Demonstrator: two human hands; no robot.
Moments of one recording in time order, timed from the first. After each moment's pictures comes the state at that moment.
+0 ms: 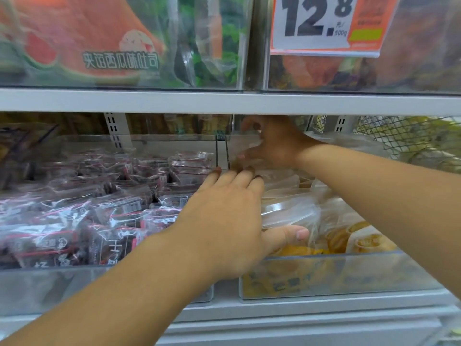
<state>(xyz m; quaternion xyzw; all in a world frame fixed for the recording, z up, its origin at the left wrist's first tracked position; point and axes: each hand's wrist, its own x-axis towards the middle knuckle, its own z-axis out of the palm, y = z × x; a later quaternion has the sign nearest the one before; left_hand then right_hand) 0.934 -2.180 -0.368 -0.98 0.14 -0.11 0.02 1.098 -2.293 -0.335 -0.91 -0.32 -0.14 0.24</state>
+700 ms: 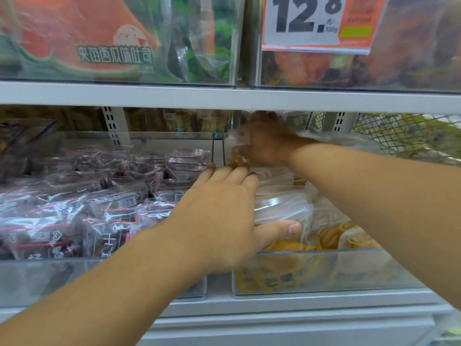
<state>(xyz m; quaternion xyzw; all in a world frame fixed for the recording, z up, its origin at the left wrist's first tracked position) 0.932 -2.183 -0.369 -0.98 0.14 -0.11 0.01 1.114 -2.282 -0.340 -0.95 -0.29 -0.13 0.04</state>
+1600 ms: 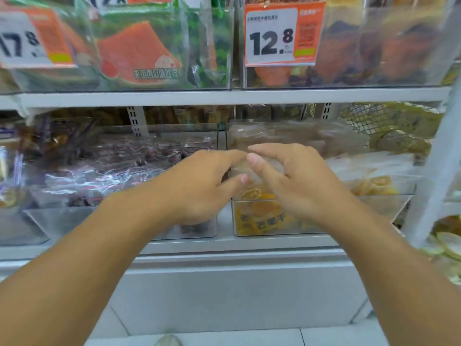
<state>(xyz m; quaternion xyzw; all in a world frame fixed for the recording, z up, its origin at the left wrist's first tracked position) 0.850 -2.171 -0.329 -0.97 0.17 -0.09 -0.16 0.894 -2.353 -0.343 -0.89 -0.30 -0.14 0.31</state>
